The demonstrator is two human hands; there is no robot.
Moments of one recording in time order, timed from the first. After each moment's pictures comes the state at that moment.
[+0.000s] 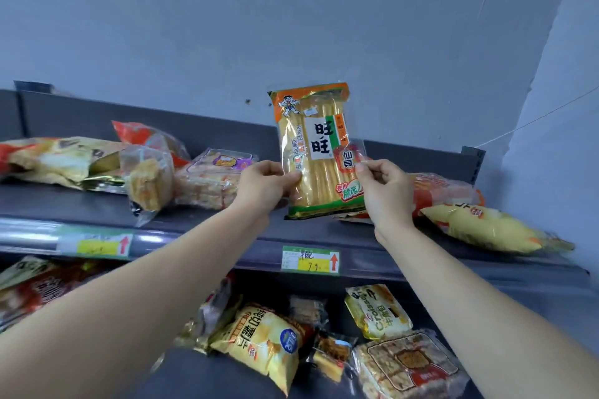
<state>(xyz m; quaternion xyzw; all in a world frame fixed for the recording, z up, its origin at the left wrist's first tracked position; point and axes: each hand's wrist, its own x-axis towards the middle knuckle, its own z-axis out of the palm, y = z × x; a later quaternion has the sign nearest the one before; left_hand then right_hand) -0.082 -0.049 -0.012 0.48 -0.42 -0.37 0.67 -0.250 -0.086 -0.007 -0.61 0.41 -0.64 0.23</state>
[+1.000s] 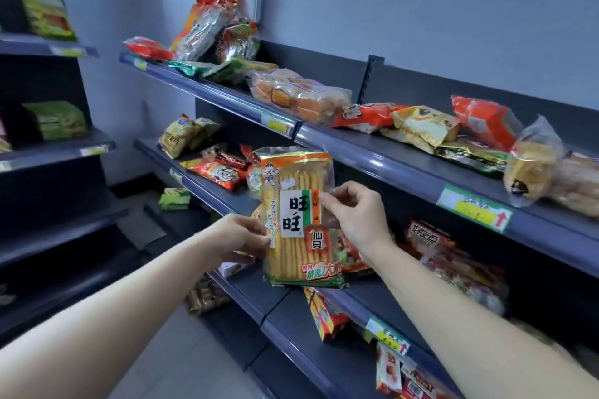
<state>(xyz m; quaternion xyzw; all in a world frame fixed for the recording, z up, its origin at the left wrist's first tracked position) 0.310 0.322 -0.195 0.73 -0.20 -0.36 0.55 0.171 0.156 -0.137 -0.79 0.20 -0.32 0.48</state>
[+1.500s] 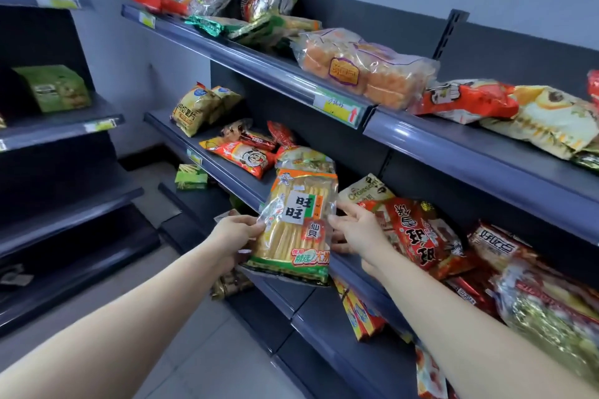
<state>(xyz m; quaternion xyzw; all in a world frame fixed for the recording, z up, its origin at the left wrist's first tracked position) 0.443 0.327 -0.261 0.68 -0.02 -0.33 0.66 0.329 0.145 -0.233 -0.71 0.33 -0.12 0.61</state>
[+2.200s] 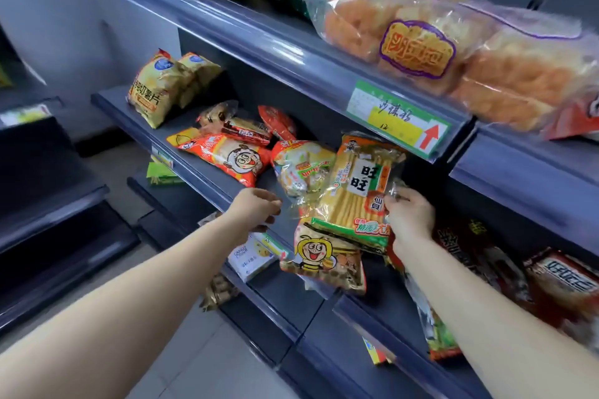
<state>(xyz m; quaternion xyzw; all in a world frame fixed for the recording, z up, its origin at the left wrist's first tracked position) 0.622 0.204 -0.304 0.77 -0.11 -0.35 0.53 0.467 0.015 -0.283 -0.60 0.52 -0.33 0.51</state>
